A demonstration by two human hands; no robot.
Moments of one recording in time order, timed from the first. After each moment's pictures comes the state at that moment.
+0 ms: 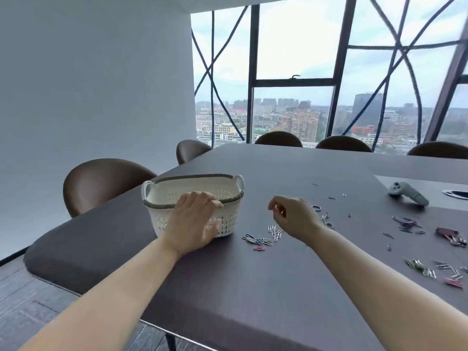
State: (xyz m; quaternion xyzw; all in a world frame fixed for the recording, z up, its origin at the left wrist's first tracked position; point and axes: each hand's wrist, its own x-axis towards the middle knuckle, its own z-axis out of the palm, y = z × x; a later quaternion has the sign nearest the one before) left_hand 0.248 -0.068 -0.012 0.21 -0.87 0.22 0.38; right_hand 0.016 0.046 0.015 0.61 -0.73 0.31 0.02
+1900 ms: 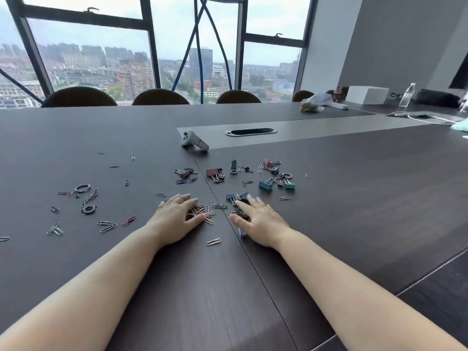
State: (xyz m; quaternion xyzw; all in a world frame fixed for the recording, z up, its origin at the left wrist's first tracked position) left_hand -0.169 0.126 -0.073 0.13 -0.98 -0.15 0.05; right_hand -0.259 0.328 -0.068 0.34 -0.92 0.16 -0.09
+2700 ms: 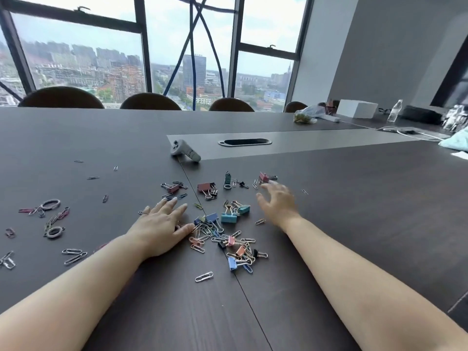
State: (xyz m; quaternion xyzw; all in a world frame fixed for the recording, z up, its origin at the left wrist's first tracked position) left_hand -0.205 0.103 -0.070 0.14 -0.99 -0.09 0.00; right_hand -0.381 0.325 -0.070 0.23 -0.94 0.23 0.09
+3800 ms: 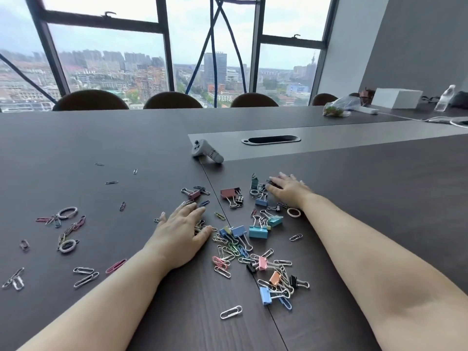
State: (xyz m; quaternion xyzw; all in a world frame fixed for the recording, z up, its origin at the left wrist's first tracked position) left_hand -0.223 0.092 -0.076 0.17 -0.97 -0.16 0.07; right_hand -0.465 0.266 -0.067 0.28 -0.95 0.12 -0.08
